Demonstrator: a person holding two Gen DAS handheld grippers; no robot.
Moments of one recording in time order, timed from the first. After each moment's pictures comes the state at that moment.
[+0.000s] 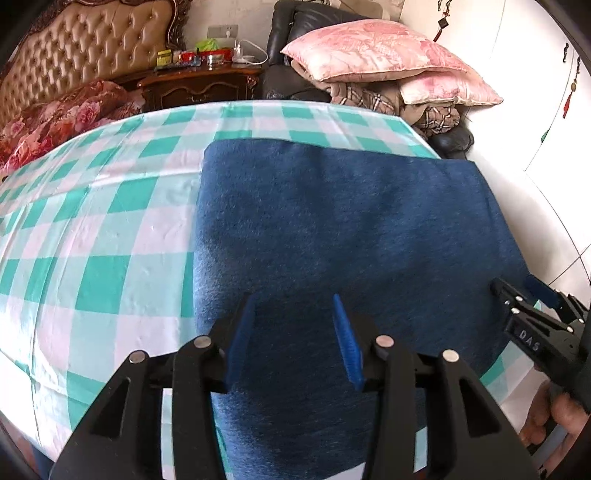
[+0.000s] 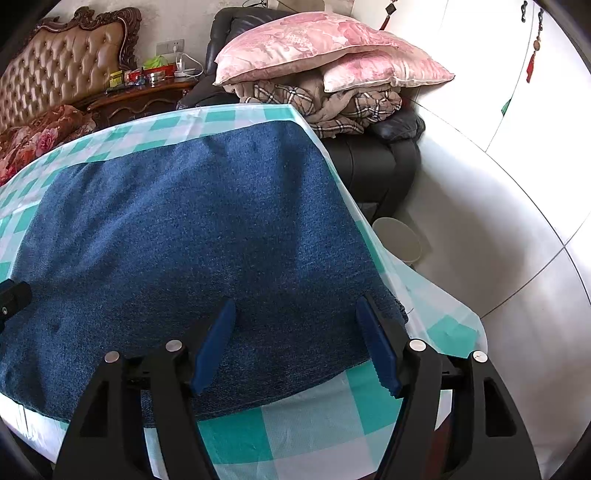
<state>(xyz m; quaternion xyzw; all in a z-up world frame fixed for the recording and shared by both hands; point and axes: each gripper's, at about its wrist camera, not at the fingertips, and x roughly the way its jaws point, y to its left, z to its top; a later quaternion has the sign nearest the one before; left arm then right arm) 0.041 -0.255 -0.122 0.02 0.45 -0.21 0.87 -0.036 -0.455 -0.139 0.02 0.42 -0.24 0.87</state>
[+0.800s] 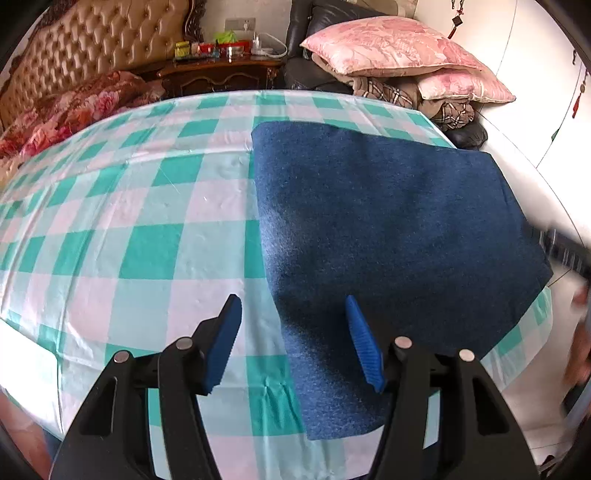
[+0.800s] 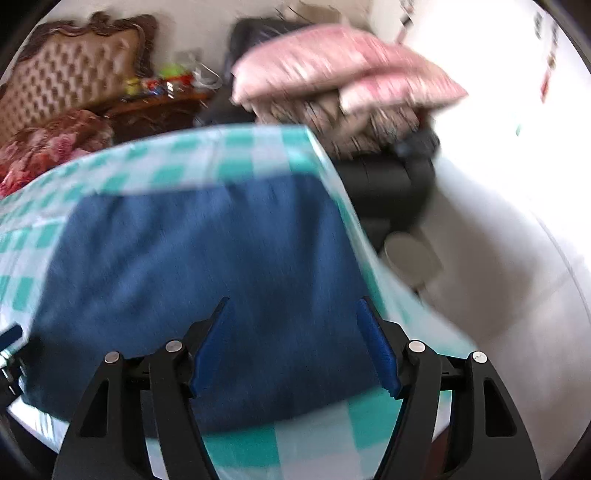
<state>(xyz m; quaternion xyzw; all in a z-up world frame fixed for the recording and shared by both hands) 0.024 -0.212 -0.120 0.03 0.45 -0.18 0.87 -0.011 -0.455 -0.091 0.01 0.40 -0.20 0.89</state>
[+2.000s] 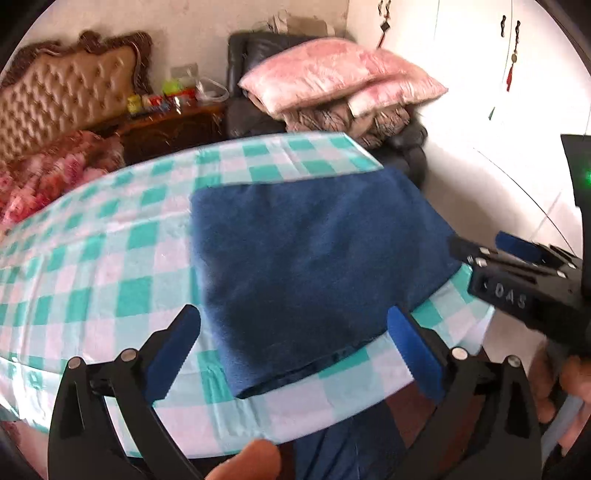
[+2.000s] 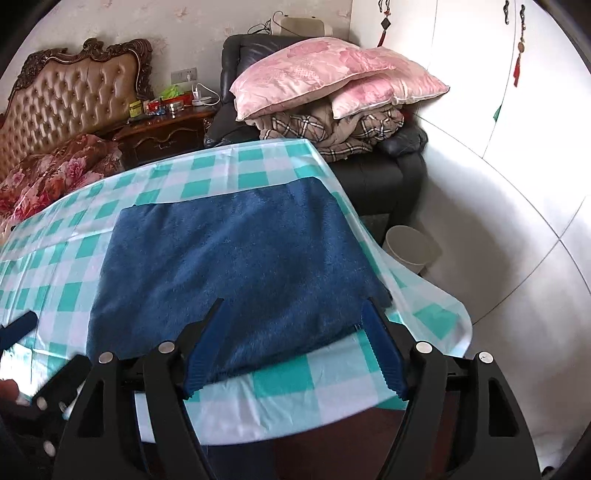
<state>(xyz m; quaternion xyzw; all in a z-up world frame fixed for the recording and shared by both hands) -0.049 -0.250 -0.039 0.07 0.39 -0.26 0.88 -0.086 -0.403 -0.056 0.06 0.39 -0.21 0.89</state>
